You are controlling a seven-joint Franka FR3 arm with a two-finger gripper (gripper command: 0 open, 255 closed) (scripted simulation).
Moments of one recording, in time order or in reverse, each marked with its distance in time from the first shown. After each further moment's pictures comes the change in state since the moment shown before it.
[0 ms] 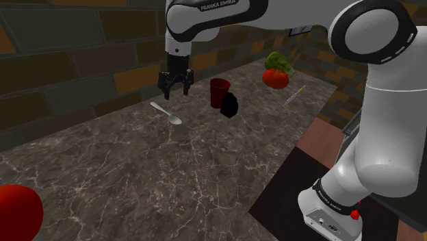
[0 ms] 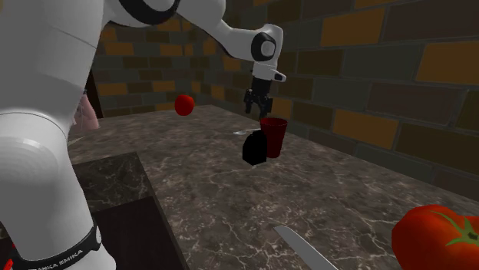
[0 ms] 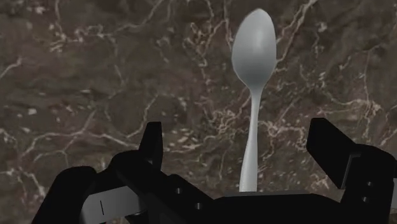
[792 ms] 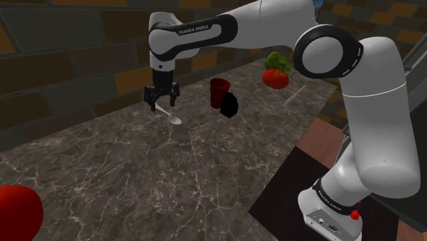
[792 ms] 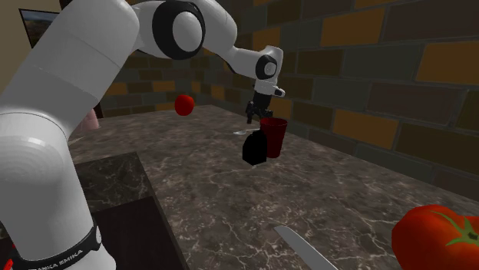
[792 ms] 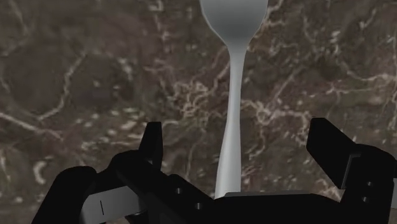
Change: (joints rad) arm 0.049 0.238 0.007 0.217 -0.020 0.008 0.022
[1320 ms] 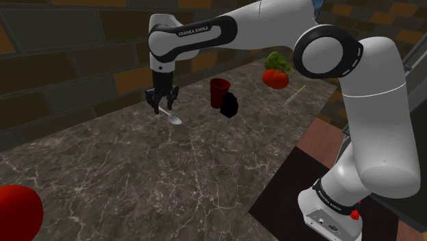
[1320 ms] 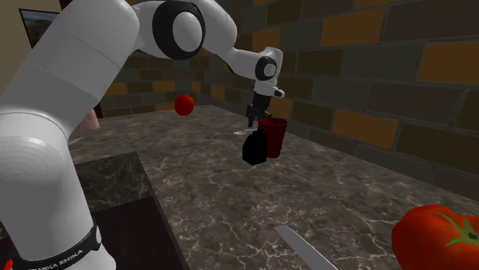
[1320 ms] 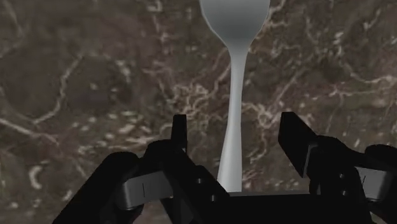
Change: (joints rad) arm 0.001 0.001 0.000 -0.010 0.000 0.011 0.000
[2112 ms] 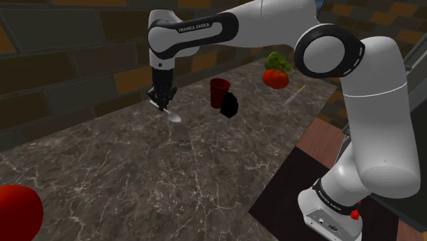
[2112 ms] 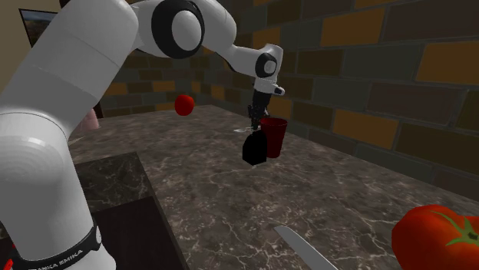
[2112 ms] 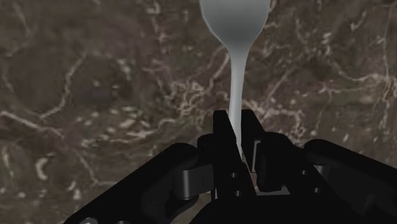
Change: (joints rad) arm 0.001 -0.008 0.001 0.015 0.000 -0.022 0.004
